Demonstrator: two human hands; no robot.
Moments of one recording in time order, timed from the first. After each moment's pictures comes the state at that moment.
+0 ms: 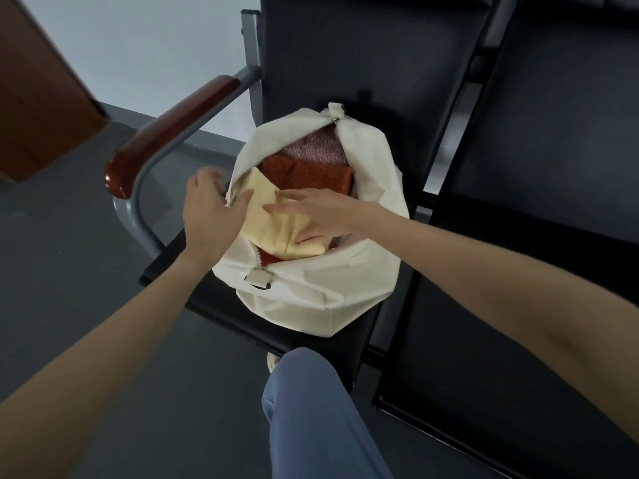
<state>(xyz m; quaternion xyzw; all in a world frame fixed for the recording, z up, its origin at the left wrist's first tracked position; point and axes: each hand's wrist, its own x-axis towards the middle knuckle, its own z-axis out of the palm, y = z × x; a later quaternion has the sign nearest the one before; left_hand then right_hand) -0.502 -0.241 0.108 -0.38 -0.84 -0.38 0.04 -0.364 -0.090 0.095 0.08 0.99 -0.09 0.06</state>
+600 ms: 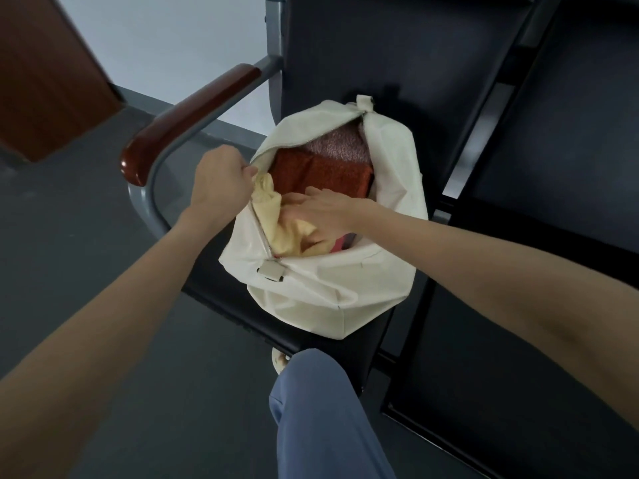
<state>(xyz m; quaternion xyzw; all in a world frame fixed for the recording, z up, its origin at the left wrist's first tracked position) -0.527 -0.222 0.143 -0.46 -0.85 -0.24 0.06 -0.391 -0.108 0.105 0.04 0.99 -0.02 0.13</state>
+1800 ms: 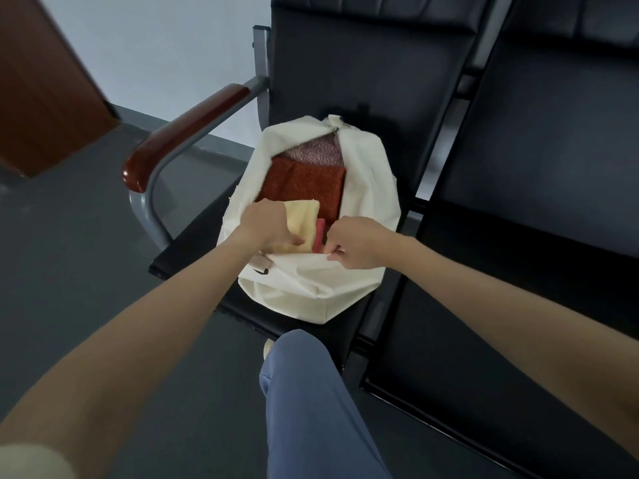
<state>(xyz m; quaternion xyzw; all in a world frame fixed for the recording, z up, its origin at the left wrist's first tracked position) -0.458 -0.214 0.110 -0.54 -0.84 0.04 -0.07 -0.279 -0.138 0.120 0.11 0.99 -0.11 0.07</state>
